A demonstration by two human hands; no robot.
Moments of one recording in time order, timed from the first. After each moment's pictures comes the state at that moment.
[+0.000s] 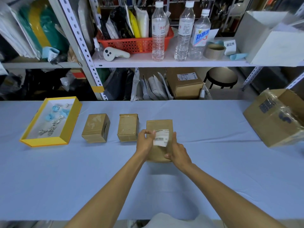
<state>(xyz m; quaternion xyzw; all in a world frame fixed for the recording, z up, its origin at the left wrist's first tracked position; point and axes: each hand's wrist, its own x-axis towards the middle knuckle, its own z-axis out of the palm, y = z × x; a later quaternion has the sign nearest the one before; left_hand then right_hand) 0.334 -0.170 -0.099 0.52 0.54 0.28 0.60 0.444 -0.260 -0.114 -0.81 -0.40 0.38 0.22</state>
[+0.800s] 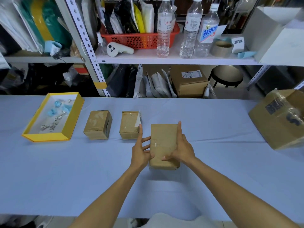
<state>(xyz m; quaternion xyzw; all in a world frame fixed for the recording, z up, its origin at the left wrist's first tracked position) 0.289 -0.188 -0.126 0.59 0.49 0.27 0.58 0.456 -0.246 -0.112 -0.83 -0.44 0.31 0.17</state>
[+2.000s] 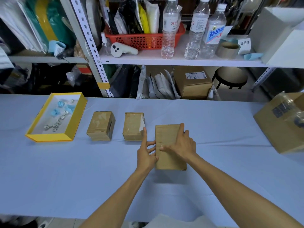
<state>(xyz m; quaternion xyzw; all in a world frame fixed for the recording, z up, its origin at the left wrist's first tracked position) 0.300 -0.194 -0.124 0.54 0.49 0.31 0.61 0.447 -0.215 -0.098 -0.87 -0.42 0.24 0.10</state>
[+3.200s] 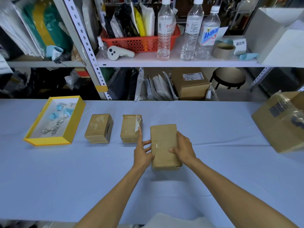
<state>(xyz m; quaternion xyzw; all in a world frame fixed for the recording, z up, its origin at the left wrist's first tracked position) 0.303 -0.183 -0.118 0.55 0.52 0.28 0.59 0.470 -0.227 -0.128 -0.81 -0.44 0.30 0.24</state>
